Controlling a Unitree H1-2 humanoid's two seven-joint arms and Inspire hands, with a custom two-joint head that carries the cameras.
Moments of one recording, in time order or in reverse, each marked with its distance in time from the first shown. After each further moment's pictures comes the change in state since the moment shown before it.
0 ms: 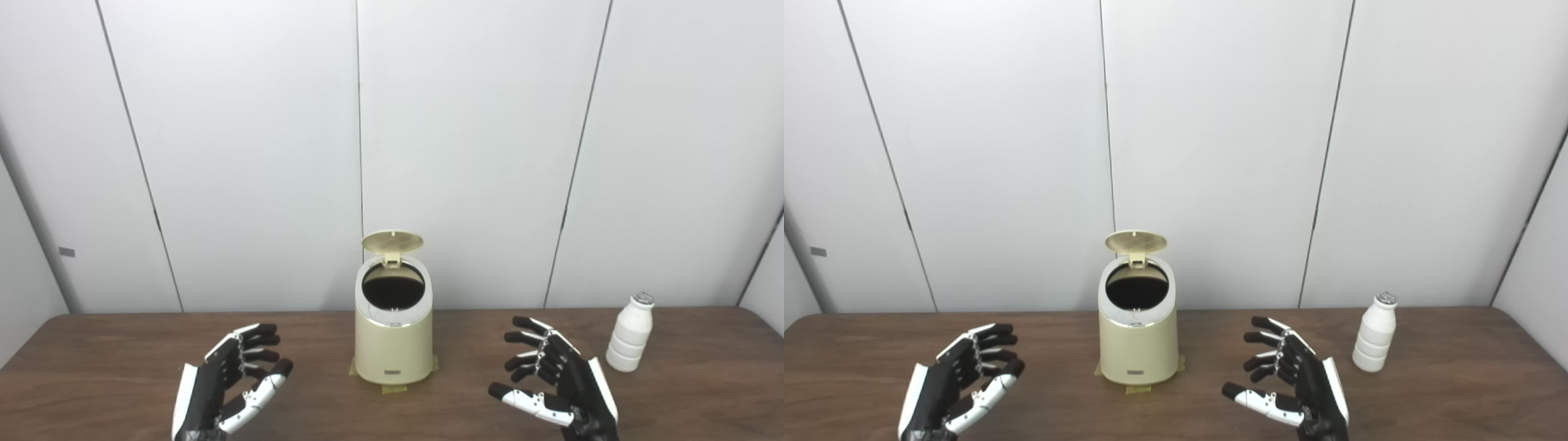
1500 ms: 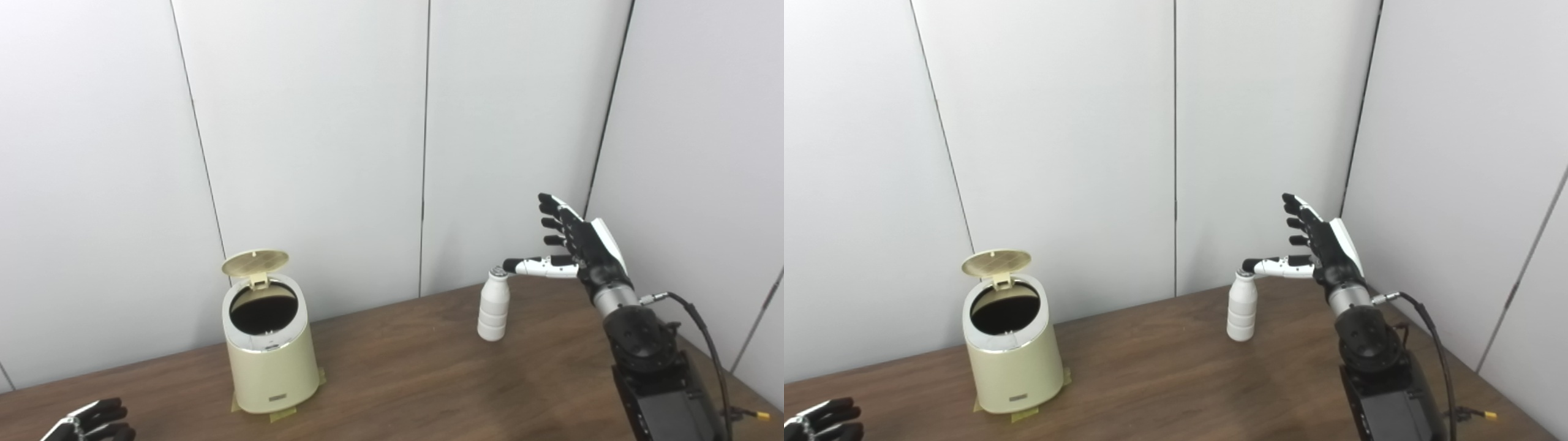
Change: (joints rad) left arm -0.046 0.077 0.060 0.141 -0.112 -0.033 -0.107; right arm -0.202 -0.405 -0.223 -0.145 -0.138 0.549 0.058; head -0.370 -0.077
